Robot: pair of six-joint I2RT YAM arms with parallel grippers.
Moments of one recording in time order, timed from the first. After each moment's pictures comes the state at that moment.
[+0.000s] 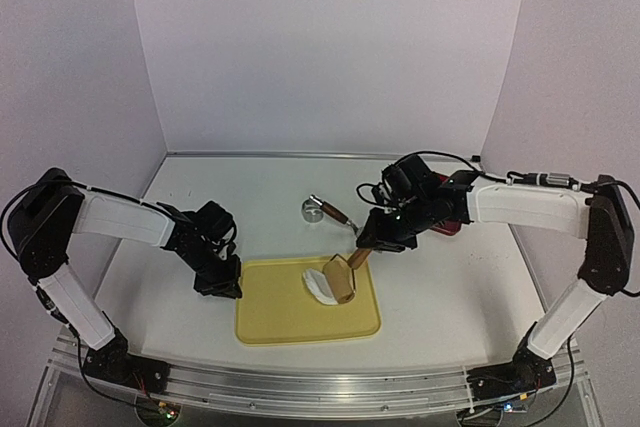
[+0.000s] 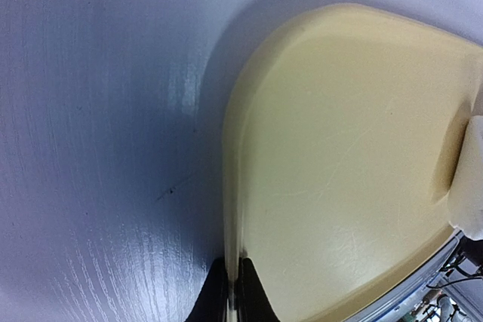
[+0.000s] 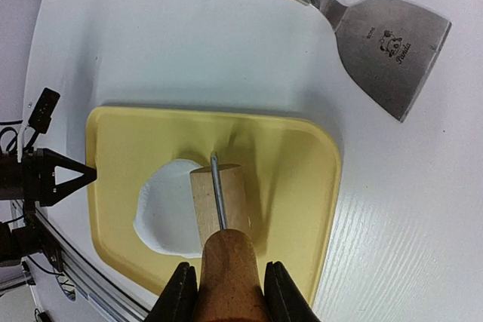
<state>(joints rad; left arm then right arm) -0.67 1.63 0.80 -0.46 0.29 -0.79 0.78 1.66 1.18 -0.53 -0.15 0.67</state>
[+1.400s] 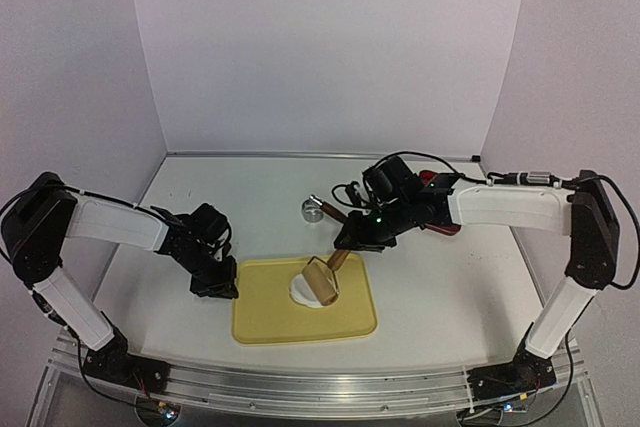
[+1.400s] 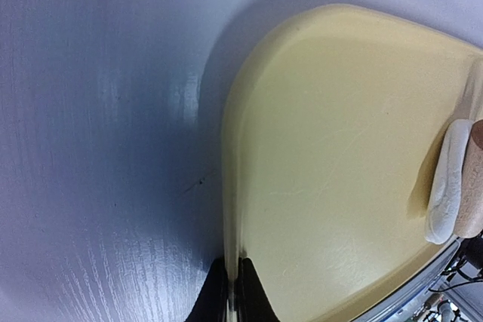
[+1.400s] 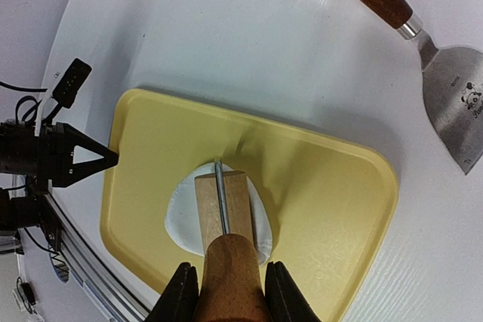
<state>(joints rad) -0.67 1.58 0.75 -0.43 0.28 -0.79 0.84 1.75 1.23 -0.43 -0.21 0.58</state>
